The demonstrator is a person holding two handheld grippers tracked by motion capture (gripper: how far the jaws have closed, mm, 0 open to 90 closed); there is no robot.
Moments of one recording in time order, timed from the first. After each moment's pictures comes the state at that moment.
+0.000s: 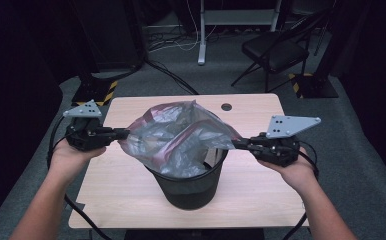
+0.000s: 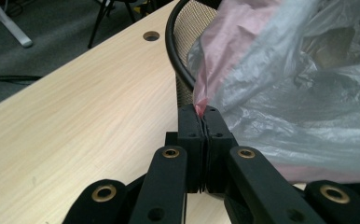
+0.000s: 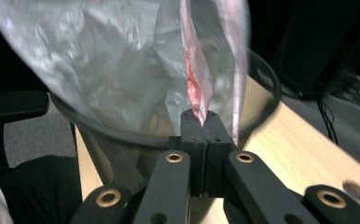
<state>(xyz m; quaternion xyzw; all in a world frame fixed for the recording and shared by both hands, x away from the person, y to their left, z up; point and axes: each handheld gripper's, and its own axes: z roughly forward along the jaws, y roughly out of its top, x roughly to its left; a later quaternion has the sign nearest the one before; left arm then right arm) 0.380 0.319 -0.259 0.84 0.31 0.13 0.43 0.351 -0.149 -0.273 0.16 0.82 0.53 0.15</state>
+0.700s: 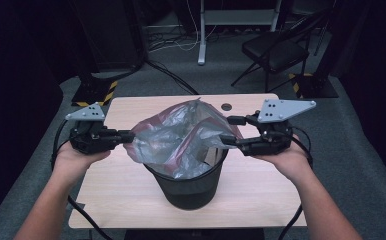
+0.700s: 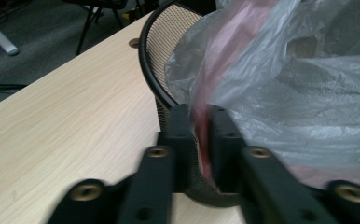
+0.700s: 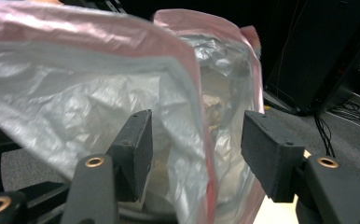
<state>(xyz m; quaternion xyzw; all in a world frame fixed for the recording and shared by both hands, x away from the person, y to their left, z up) 0.372 0.305 -0.255 0.84 0.30 0.13 0.44 0.358 -0.123 -0.236 0.15 0.81 0.55 0.16</state>
